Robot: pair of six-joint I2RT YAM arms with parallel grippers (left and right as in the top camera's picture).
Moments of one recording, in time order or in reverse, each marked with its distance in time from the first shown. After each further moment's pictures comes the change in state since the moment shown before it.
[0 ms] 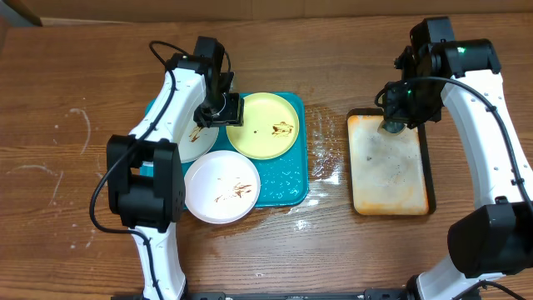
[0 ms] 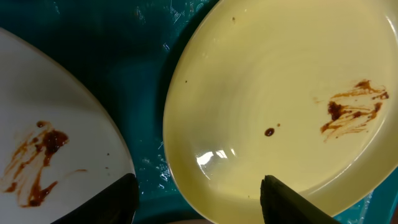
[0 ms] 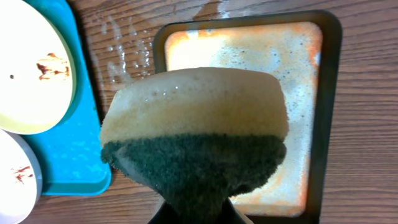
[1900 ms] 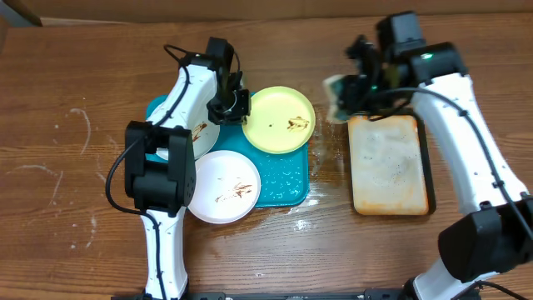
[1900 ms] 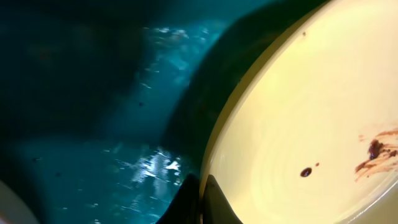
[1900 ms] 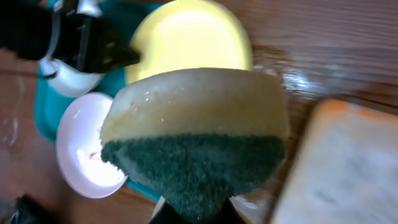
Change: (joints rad) left arm -0.038 0.145 0.117 0.016 0.103 -0.102; right arm 0.191 0.007 -0.020 0.243 -0.286 -0.074
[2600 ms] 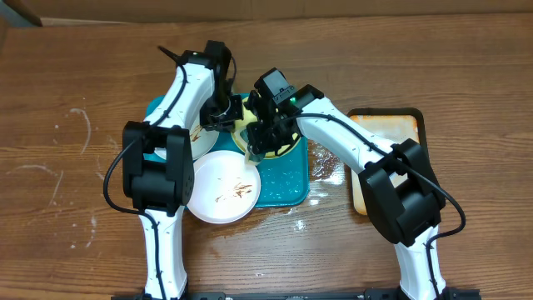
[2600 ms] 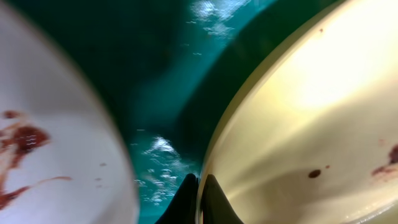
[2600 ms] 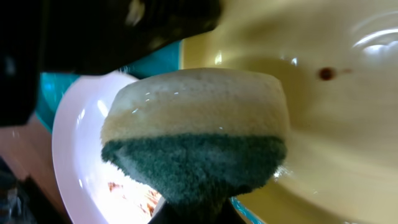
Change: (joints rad) left arm 0.027 0.002 0.005 -0.121 -0.128 -0.074; right arm 0.348 0.364 -0.043 0.352 -0.065 0.216
